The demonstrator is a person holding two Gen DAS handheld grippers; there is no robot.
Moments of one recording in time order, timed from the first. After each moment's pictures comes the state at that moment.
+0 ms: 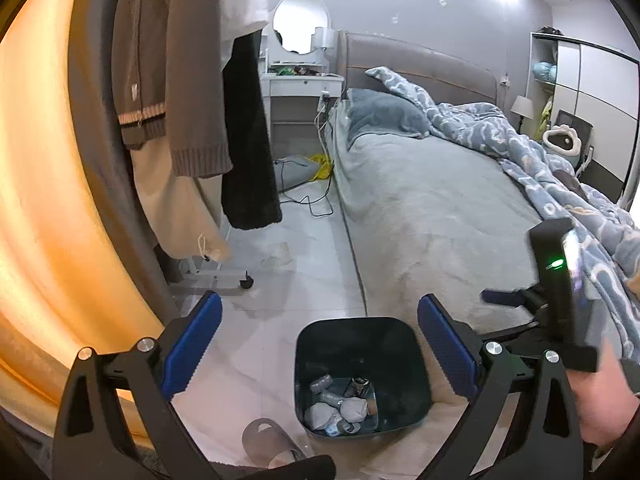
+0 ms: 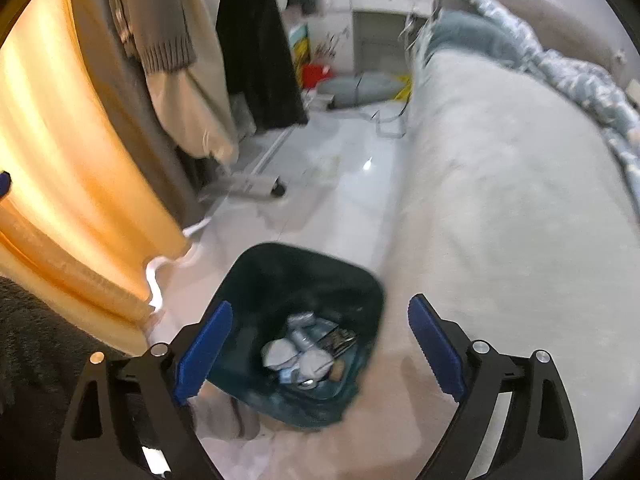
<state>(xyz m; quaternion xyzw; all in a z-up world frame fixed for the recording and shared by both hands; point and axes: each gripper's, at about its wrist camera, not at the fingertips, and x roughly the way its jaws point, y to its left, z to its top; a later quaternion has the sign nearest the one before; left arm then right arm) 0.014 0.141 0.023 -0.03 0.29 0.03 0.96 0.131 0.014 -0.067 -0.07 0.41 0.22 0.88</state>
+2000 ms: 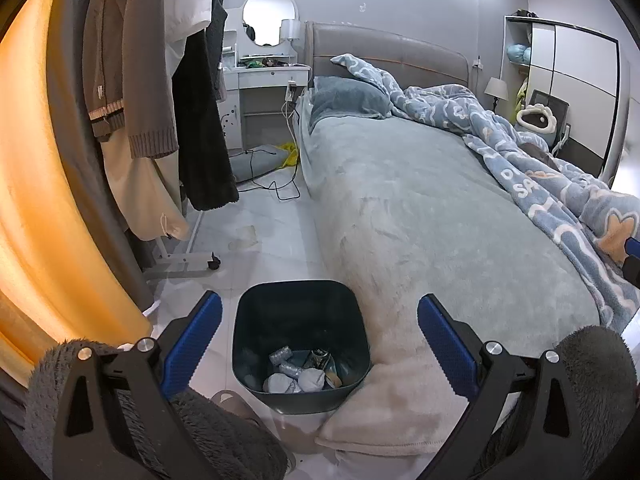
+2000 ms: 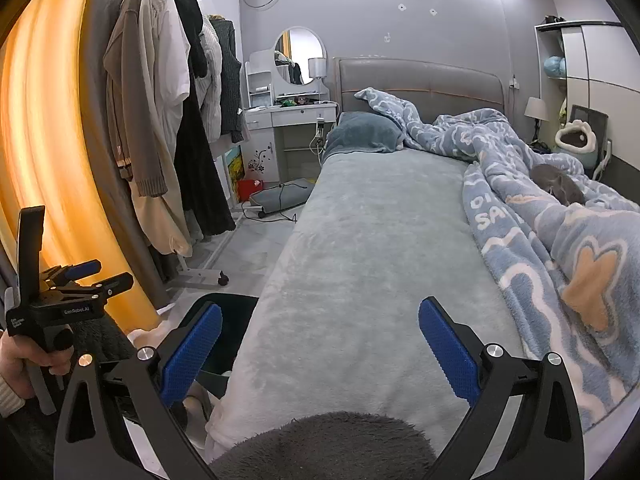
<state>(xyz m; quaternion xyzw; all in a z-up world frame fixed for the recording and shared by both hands) -0.035 0.046 -0.005 -0.01 0.30 0.00 0.95 -0.049 -0.183 0.021 0.00 0.25 0.13 0.96</state>
